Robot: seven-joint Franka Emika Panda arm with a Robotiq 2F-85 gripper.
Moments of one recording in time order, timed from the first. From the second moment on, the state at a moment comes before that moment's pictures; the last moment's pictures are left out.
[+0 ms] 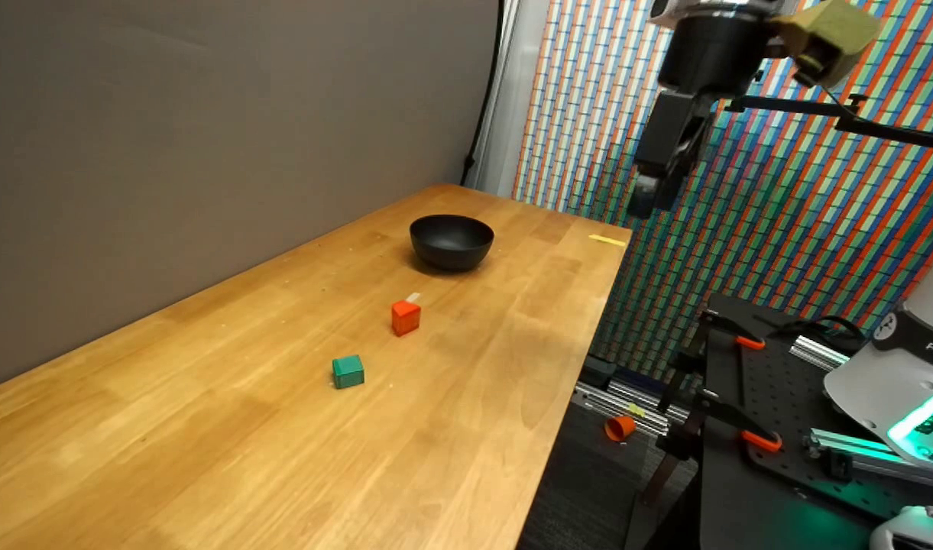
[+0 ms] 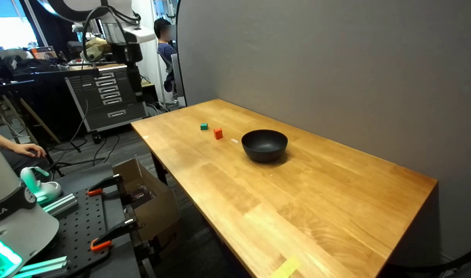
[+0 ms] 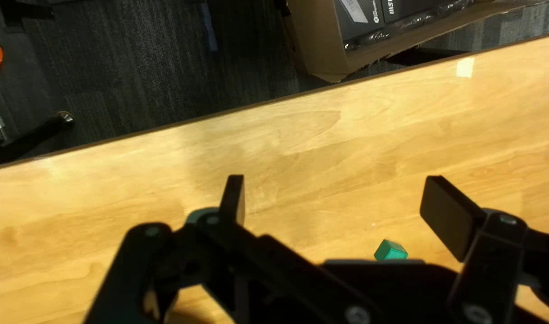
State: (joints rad) arm 0.11 -0.48 0.31 -2.67 0.34 2.26 0.30
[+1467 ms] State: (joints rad) arm 0.28 0.79 0.09 -1.63 0.01 2.38 0.28
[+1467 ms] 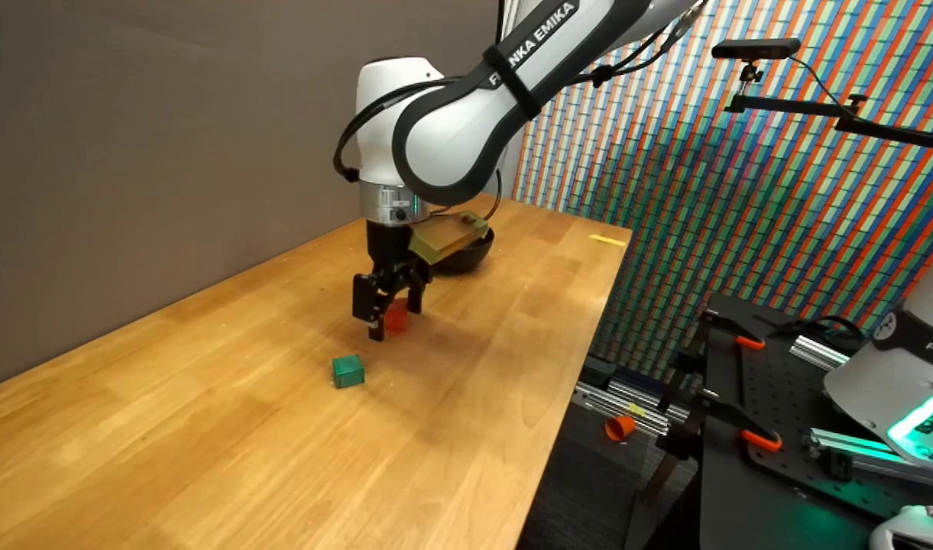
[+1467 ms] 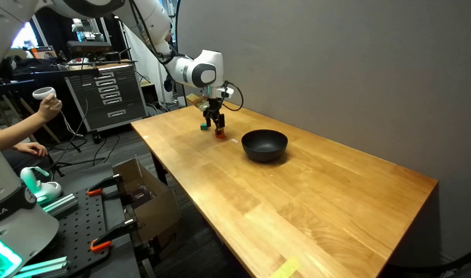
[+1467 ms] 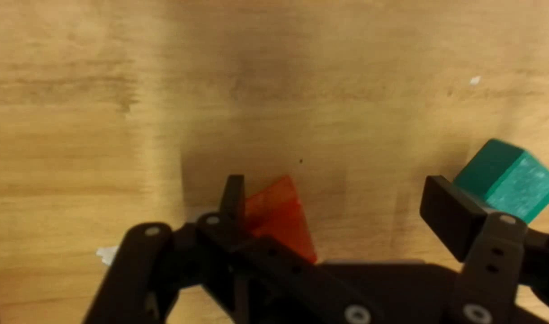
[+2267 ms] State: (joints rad) arm 0.38 0.97 -0.05 -1.28 -0.08 2.11 0.50
